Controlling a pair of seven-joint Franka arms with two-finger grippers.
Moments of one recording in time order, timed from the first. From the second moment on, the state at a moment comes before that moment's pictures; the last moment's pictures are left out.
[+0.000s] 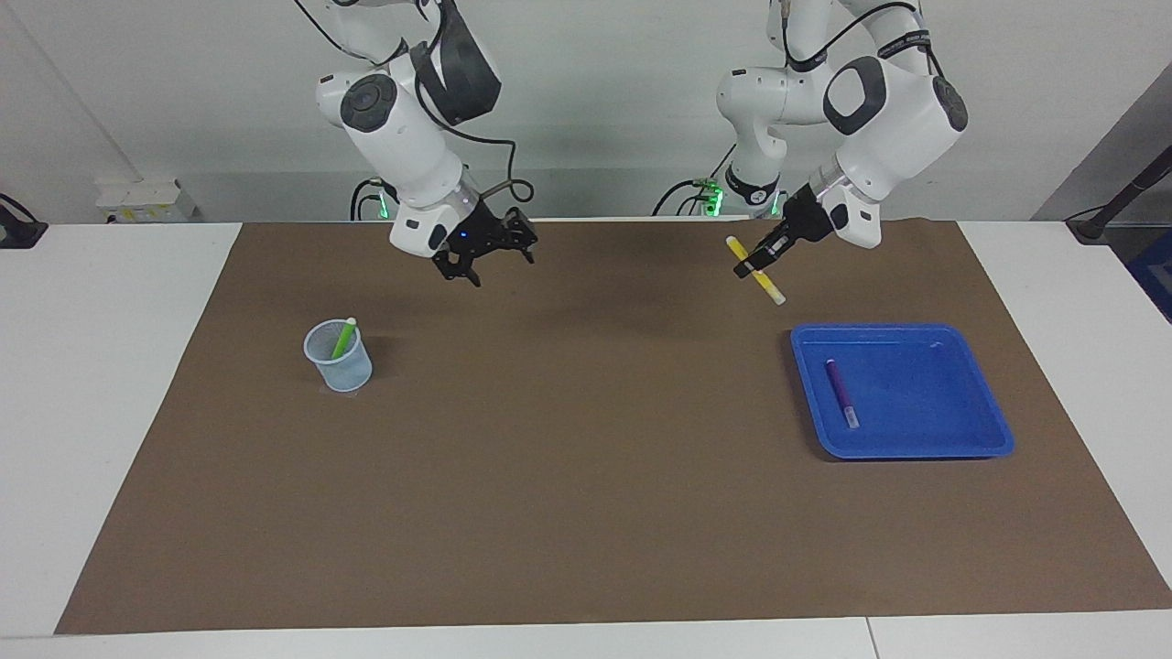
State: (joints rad) left arm -0.13 -0.24 -0.03 -2.21 -0.48 1.91 -0.65; right arm 0.19 -0.09 0.11 -2.04 0.28 1.89 -0.11
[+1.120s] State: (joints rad) left arm 0.12 -0.12 -0.03 -2.17 0.00 2.01 0.16; right arm -0.11 -0.10 0.11 -2.26 -0.01 2.09 -0.66
